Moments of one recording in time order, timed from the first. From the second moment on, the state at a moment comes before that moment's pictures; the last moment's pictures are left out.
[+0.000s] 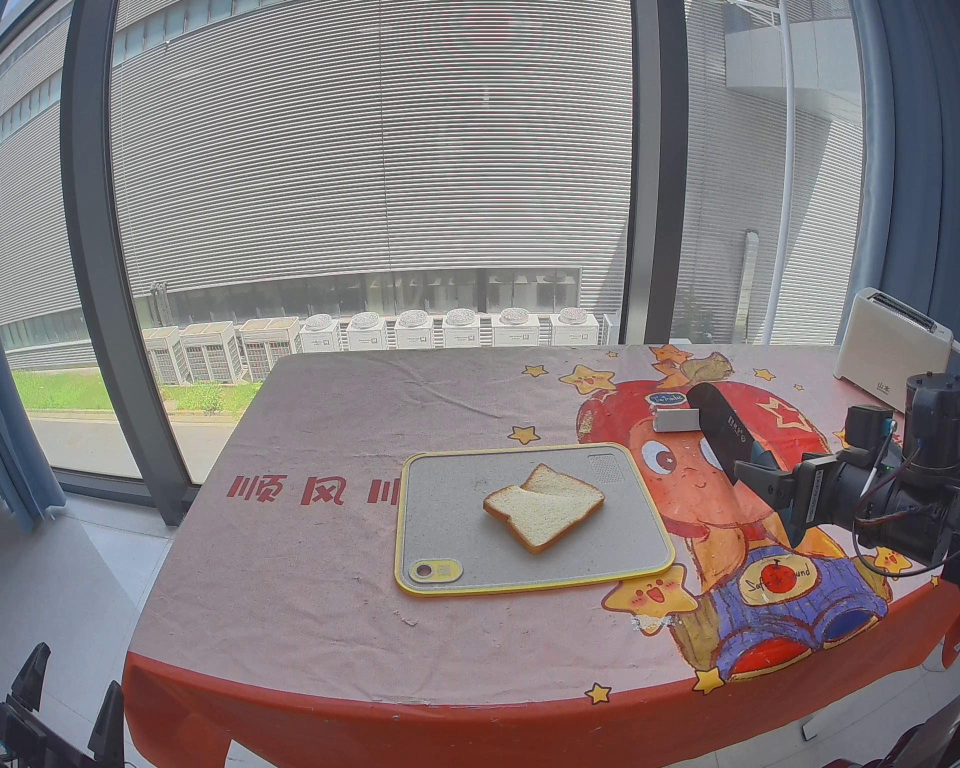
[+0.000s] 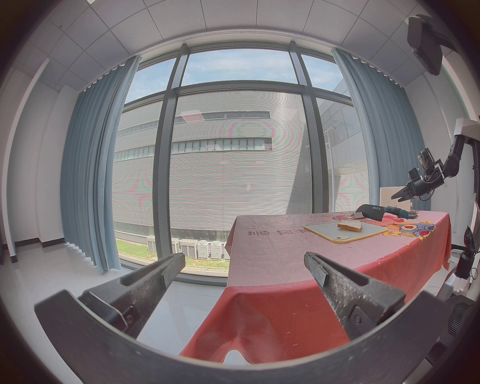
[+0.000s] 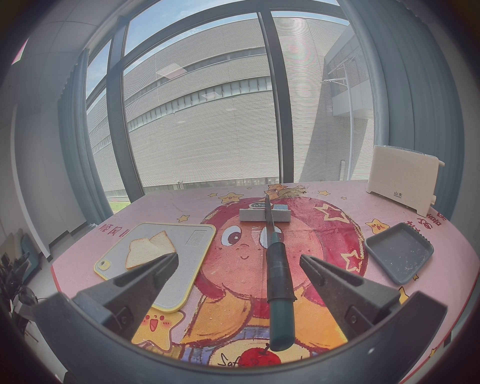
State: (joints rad) left arm 0.00 0.02 -0.02 0.00 0.00 0.00; right arm 0.34 1.44 -0.52 -0.50 -0.09 0.18
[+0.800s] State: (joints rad) left arm 0.00 0.02 -0.02 0.00 0.00 0.00; right arm 0.34 1.49 -0.51 -0.50 -0.09 0.18
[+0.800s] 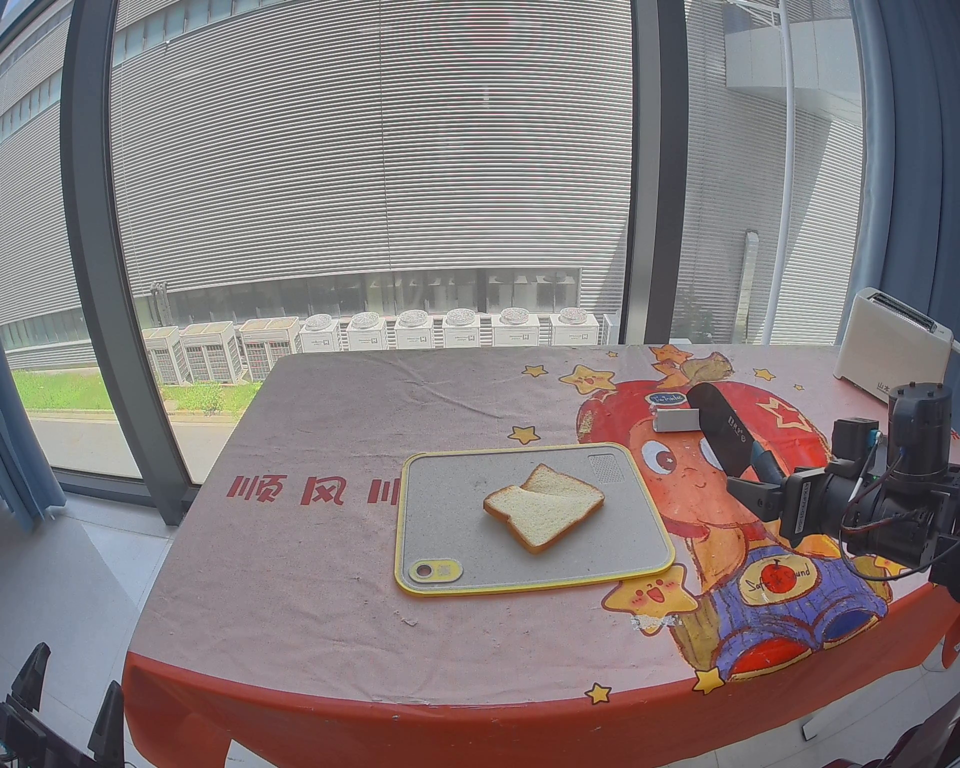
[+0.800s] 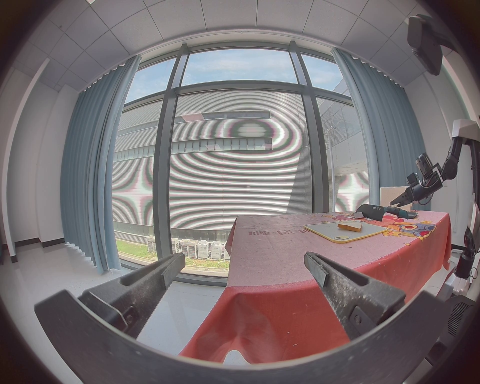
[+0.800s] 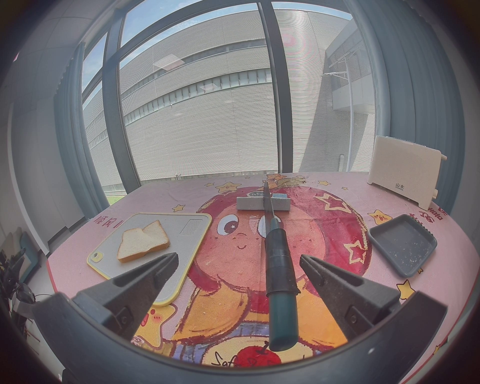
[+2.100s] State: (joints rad) left arm 0.00 0.02 -0.02 0.00 0.00 0.00; right arm 0.27 1.53 -0.52 -0.50 -0.09 0.16
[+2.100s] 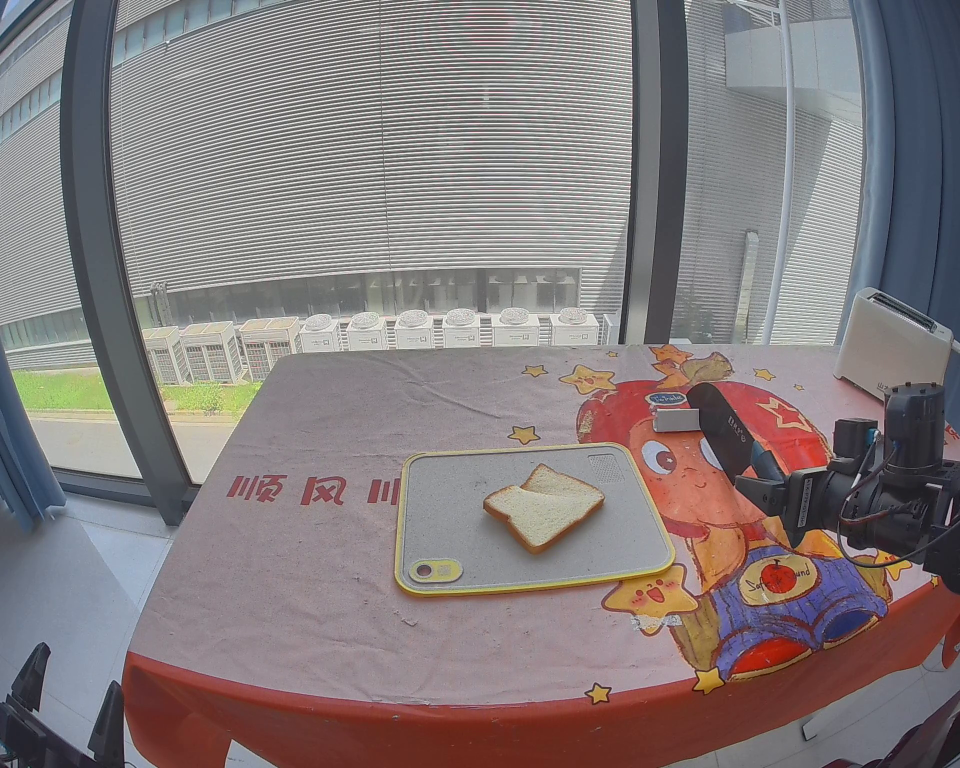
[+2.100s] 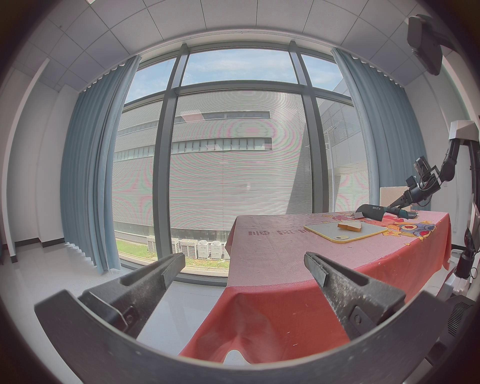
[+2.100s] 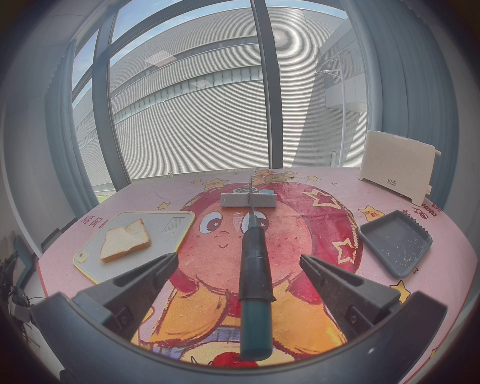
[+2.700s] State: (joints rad) left arm 0.00 0.02 -0.02 0.00 0.00 0.00; right arm 0.24 1.60 -0.54 -0.58 -0.08 0.16
